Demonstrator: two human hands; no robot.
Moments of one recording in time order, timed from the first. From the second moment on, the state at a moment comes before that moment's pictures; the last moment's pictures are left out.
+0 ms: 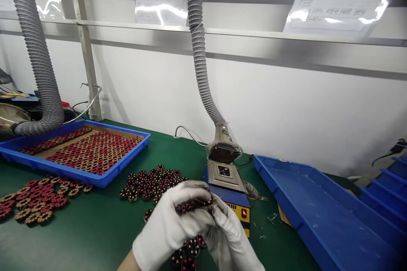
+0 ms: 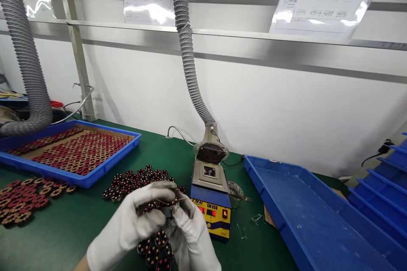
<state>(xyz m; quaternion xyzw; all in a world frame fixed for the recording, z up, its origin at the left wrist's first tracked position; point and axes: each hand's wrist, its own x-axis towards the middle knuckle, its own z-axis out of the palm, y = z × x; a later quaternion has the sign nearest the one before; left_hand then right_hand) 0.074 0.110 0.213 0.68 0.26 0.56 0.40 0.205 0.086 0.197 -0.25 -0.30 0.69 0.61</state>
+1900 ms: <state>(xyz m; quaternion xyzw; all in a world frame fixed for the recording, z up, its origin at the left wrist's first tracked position) 0.070 0.115 0.213 0.55 0.24 0.64 0.48 0.200 0.094 0.189 -0.30 -0.28 0.65 0.64</state>
